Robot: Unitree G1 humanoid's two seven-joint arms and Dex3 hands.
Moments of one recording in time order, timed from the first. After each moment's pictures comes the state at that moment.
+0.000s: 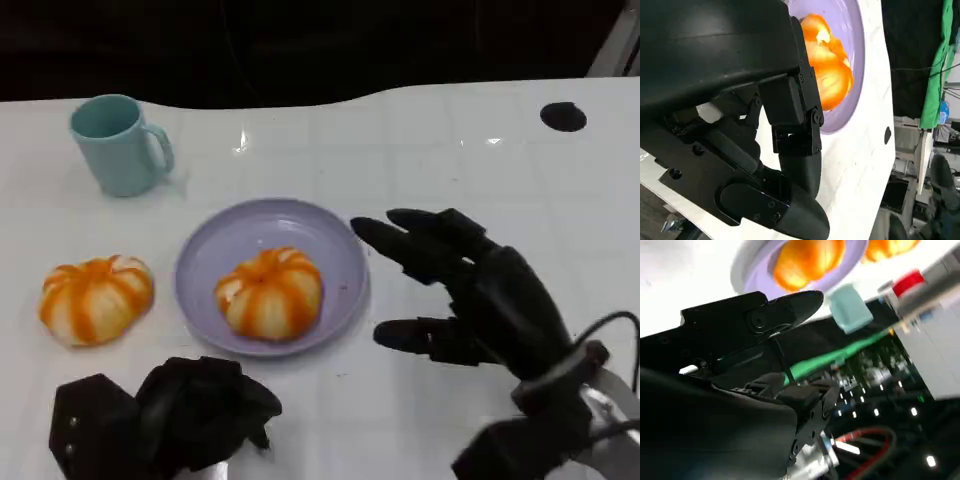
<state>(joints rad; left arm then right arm) -0.01 -0.01 0.01 0.44 -0.20 -0.24 -0.39 -0.33 -0.25 0.38 0.45 -0.68 -0.70 -0.48</state>
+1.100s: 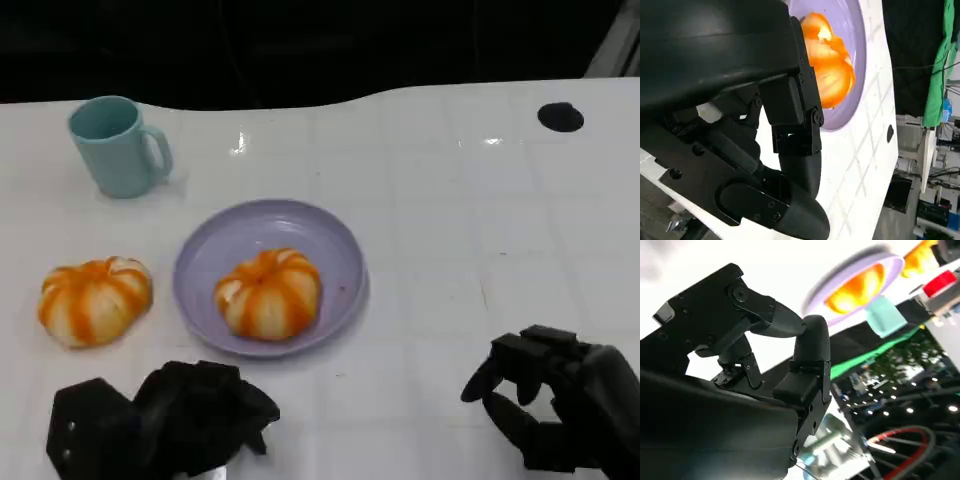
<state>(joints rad) 0.01 0.00 0.01 0.41 -0.19 -0.24 -0.39 -0.02 -0.36 0.26 0.39 -0.70 -0.80 -0.53</state>
